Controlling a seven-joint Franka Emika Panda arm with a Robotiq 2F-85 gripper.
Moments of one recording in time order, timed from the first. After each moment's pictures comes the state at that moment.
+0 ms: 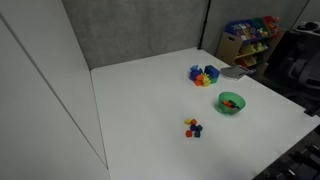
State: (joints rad) arm 0.17 -0.94 0.17 -2.60 0.05 1.82 0.07
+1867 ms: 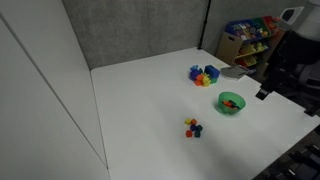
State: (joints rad) arm 0.13 -0.42 0.17 -2.60 0.05 2.22 0.10
